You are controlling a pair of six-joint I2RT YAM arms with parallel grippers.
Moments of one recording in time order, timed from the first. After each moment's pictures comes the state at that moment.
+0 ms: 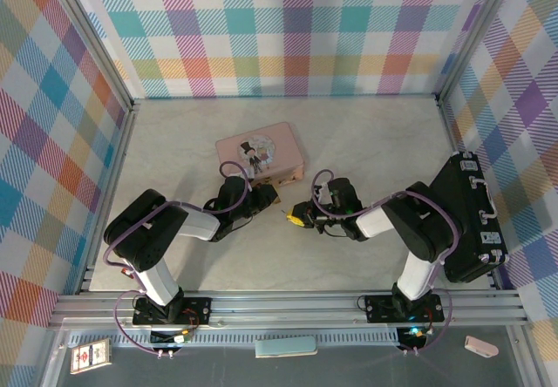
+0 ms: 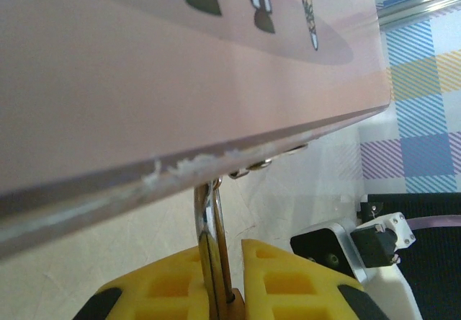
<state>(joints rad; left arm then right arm) -0.58 1.71 0.55 0.73 0.21 -1.07 0.58 1.77 0.52 0.71 -0.70 1.34</state>
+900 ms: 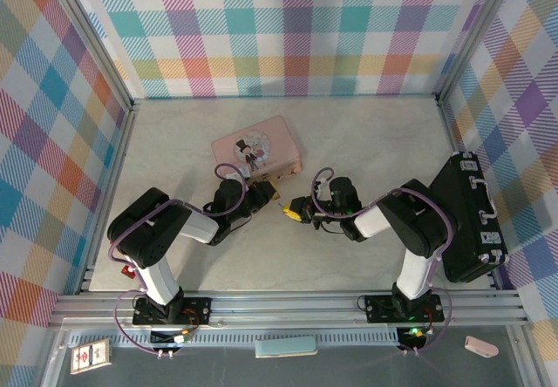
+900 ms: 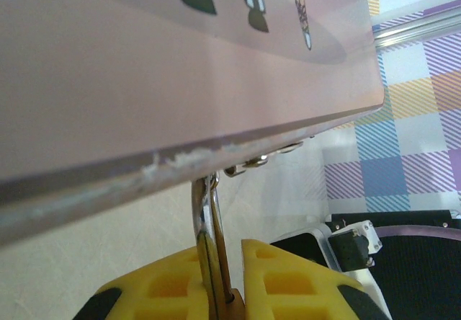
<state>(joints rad) -0.57 1.74 0.50 0.92 0.20 -1.13 0.58 1.81 0.52 0.88 -0.71 1.43</state>
